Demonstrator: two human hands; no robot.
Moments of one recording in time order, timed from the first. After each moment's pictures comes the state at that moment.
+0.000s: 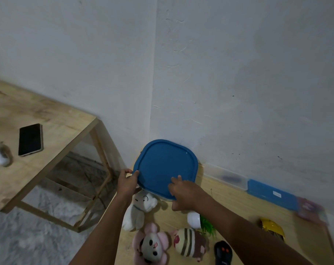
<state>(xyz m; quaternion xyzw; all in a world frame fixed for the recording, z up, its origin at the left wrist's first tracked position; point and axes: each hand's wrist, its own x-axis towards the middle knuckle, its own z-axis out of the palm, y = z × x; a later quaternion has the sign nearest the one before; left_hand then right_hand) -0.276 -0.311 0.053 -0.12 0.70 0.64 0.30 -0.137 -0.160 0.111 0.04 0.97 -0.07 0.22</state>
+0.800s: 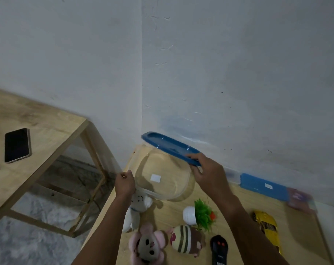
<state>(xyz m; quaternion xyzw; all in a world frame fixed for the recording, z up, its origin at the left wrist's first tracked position) -0.268 -0.295 0.049 -0.15 0.74 0.61 0.24 -0.095 -0.122 0.164 0.19 0.93 -0.22 -0.24</state>
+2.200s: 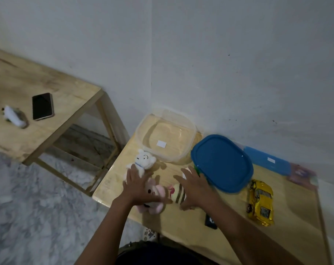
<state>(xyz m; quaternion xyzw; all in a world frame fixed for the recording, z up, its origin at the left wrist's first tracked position) -0.146 -0.379 0.041 0.26 0.89 0.14 0.34 -0.021 -0.188 0.068 0.11 0.95 -0.05 0.29</state>
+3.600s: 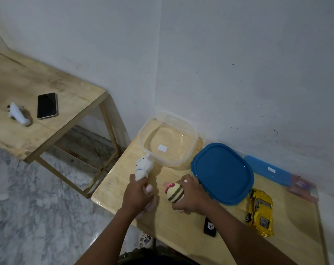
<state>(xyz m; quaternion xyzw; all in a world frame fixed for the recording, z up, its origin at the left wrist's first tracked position) -0.131 -0.381 0.005 0.22 0.91 0.32 0.16 -0.020 -0.190 0.061 0.19 0.93 -0.26 0.20</state>
